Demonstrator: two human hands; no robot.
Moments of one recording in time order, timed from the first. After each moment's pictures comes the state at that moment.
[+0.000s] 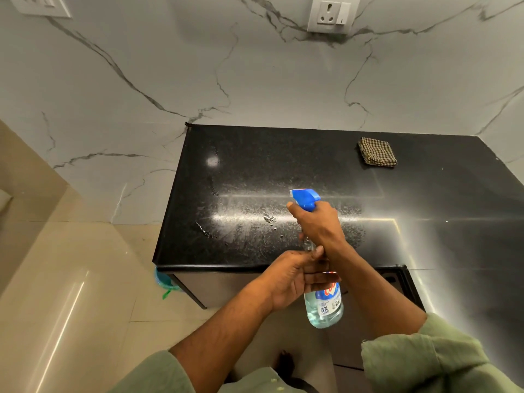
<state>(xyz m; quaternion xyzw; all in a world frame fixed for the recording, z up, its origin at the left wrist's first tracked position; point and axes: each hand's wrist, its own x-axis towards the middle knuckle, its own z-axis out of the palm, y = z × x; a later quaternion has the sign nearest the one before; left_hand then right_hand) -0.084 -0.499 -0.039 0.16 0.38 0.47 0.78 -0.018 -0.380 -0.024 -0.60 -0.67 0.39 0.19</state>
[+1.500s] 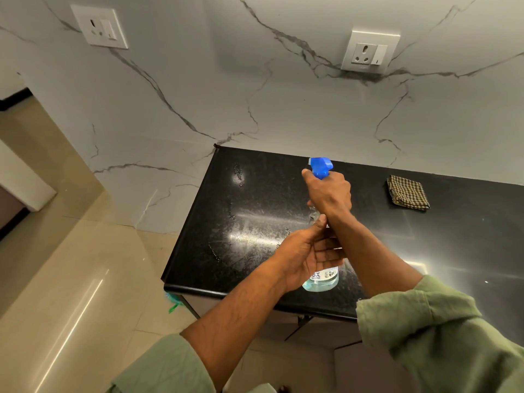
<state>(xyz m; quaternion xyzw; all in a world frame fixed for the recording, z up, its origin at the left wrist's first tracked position) -0.116 -0.414 0.008 0.15 0.42 0.56 0.70 -0.092 -0.283 0.035 -0.59 -0.68 0.34 0.28</state>
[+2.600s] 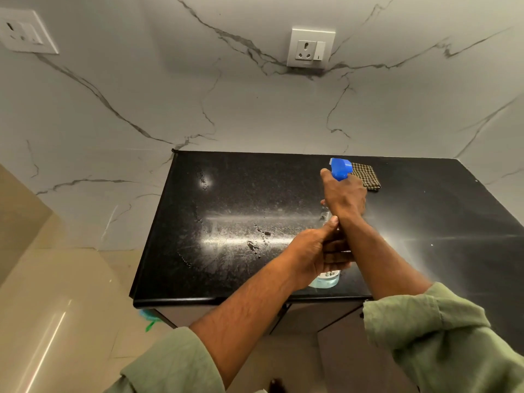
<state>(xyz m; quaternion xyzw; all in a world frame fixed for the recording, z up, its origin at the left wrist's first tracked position) -0.051 -0.401 0.019 0.23 0.41 0.46 0.75 0.006 -0.269 0.031 -0.67 -0.59 0.27 0.36</state>
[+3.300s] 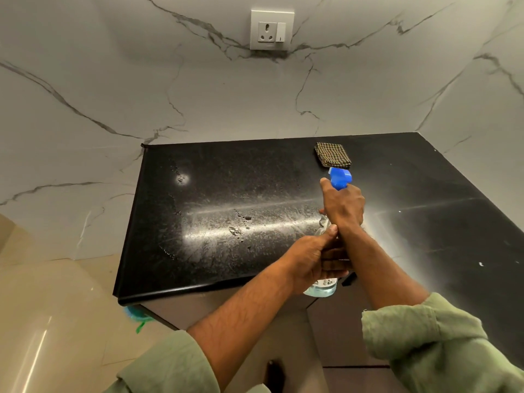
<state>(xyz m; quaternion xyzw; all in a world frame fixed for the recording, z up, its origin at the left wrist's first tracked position) -0.012 -0.439 0.000 0.26 0.39 0.39 0.80 0.066 -0.321 0.011 -0.73 -0.52 0.25 0.35</state>
